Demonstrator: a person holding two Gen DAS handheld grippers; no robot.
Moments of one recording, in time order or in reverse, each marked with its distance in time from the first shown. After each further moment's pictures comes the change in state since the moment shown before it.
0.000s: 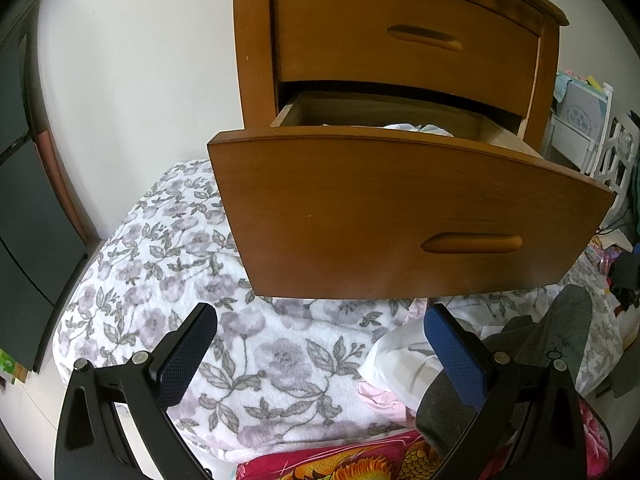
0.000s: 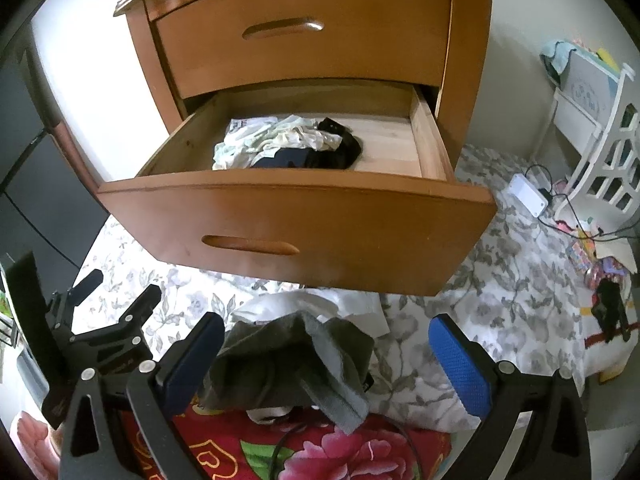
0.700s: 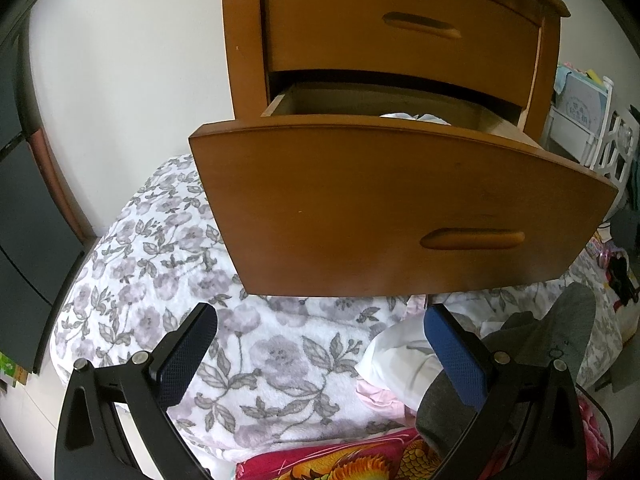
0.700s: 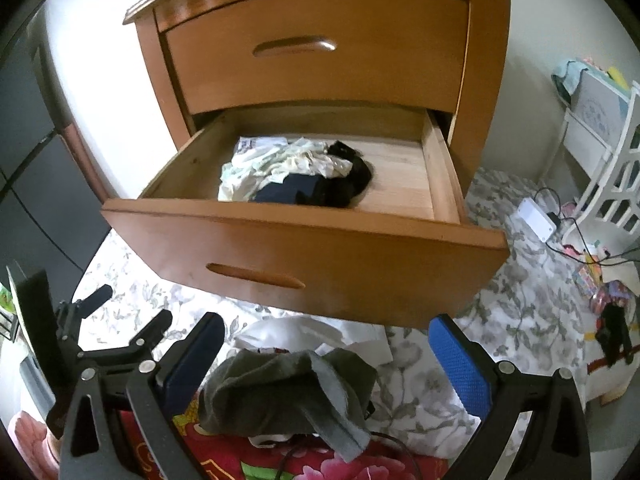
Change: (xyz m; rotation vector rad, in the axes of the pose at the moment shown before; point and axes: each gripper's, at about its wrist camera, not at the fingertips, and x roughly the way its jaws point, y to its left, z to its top) left arm 0.010 -0.001 0.003 0.011 0.034 -0.017; right arm 0.004 0.002 0.016 -0.032 -0.062 0.029
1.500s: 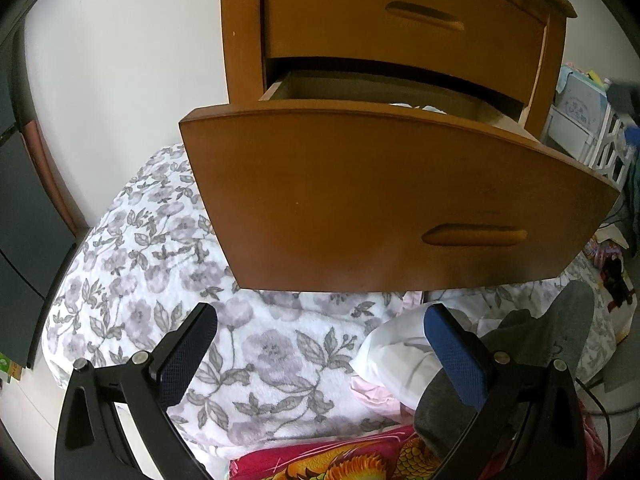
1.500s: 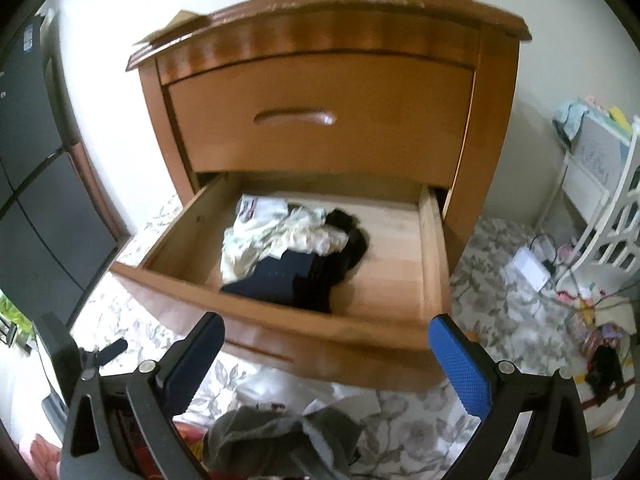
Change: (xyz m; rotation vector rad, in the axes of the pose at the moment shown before) left arm 0.011 0.005 0.002 -0.015 0.043 -0.029; right arm -0.022 -0.004 0.058 -0.042 -0.124 -0.009
